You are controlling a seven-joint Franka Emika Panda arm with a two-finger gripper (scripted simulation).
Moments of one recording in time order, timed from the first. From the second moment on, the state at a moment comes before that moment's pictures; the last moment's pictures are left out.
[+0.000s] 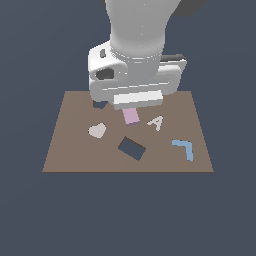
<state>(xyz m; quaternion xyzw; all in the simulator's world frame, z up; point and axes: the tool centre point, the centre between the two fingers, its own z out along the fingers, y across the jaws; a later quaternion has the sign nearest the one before) -0.018 0.015 0.118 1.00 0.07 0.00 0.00</state>
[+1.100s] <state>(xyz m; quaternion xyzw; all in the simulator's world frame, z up) -0.036 0.008 0.040 0.99 0.12 0.00 0.00</state>
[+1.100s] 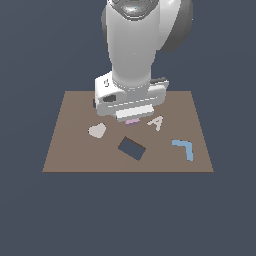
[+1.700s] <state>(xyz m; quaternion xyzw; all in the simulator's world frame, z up) -0.037 0.007 0.030 0.99 0.12 0.00 0.00</state>
